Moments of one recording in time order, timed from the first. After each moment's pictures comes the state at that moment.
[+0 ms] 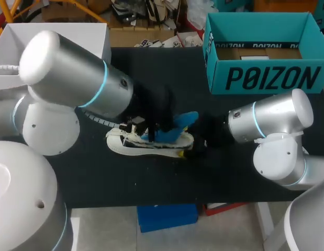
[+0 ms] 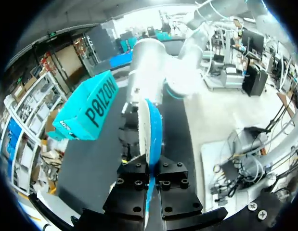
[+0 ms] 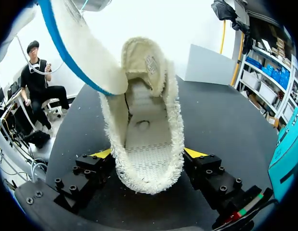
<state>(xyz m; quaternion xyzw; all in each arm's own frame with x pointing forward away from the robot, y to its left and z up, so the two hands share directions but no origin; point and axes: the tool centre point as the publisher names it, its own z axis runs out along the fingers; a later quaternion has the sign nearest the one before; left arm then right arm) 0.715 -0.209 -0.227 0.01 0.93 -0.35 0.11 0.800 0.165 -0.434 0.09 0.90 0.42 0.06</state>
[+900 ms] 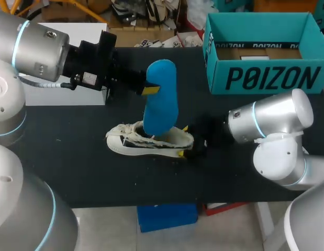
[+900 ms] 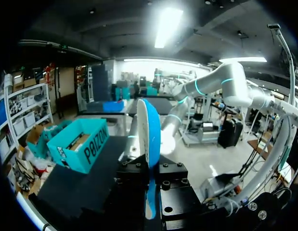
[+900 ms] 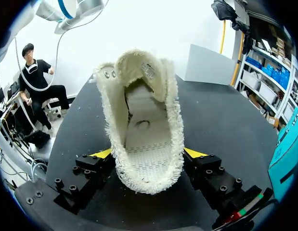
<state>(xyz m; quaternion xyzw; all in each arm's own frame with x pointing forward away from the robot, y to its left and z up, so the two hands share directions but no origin) 0.703 -0.165 -0.096 0.01 0.82 -0.57 -0.03 0.800 0.165 -0.434 0.09 0.90 0.42 0.06</state>
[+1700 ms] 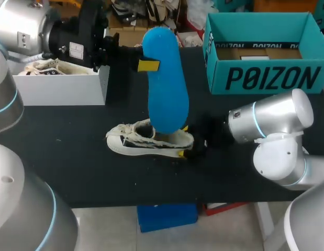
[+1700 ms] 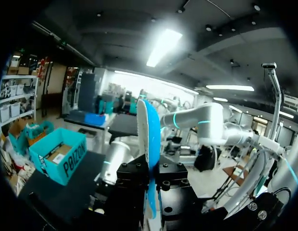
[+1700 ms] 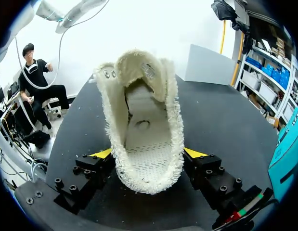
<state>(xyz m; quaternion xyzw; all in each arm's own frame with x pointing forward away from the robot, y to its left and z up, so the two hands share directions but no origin) 0.668 -0.168 0.002 0.01 0.77 -0.63 -0.14 0.800 0.165 -0.435 0.09 0.90 0.42 0.06</state>
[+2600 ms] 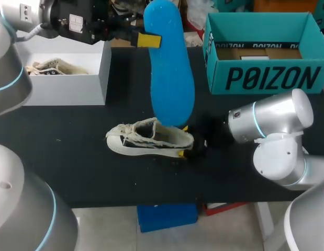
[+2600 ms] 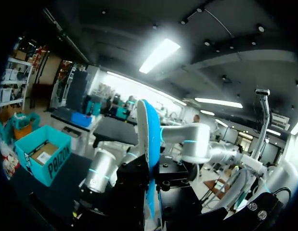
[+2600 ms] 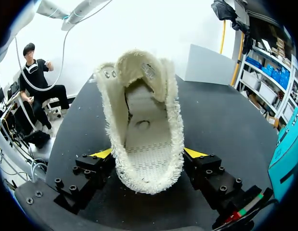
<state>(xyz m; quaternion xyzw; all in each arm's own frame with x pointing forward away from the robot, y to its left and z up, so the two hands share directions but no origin) 0.674 -0.172 0.043 0.00 0.73 -0.64 -0.24 0.800 0.165 -0.434 0.09 0.90 0.42 0.06</state>
